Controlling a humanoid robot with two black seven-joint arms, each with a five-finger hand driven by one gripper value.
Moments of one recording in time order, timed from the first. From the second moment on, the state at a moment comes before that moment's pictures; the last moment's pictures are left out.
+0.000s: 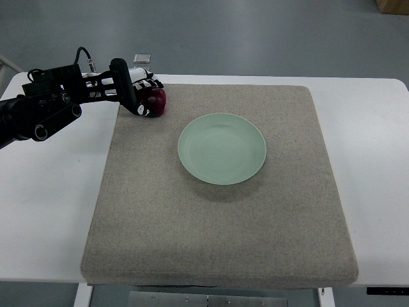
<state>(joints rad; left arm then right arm) -1.15 0.37 -0.08 -0.61 1.17 -0.11 -0.22 -0.01 0.00 -0.05 0.10 -0.01 0.05 0.10</state>
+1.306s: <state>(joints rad) -1.18 0.37 -0.11 -1.03 1.18 -0.04 -0.22 -0.01 0.00 -0.05 0.10 -0.01 0.05 0.10</state>
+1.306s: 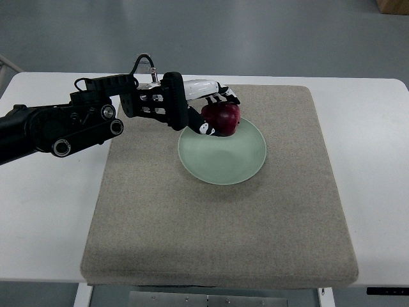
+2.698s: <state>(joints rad) -1.13 0.36 -0.05 -1.02 1.17 -0.05 -0.23 -0.01 0.00 -0.05 0.10 -0.01 0.05 0.10</state>
